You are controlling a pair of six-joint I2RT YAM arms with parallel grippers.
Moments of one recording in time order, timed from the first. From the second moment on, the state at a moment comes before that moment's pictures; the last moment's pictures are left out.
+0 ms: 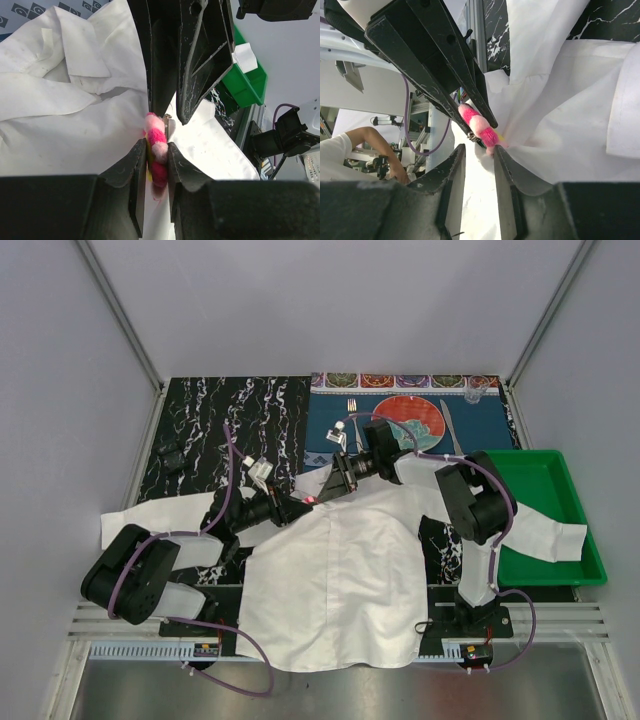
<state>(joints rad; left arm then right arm) -0.43 1.37 0.26 0.96 0.62 -0.63 0.49 1.98 1.16 0.15 -1.29 0.45</state>
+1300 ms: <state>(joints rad) -0.37 1.31 0.25 0.97 0.74 -0.61 0.52 1.98 1.18 0.08 -1.27 0.45</state>
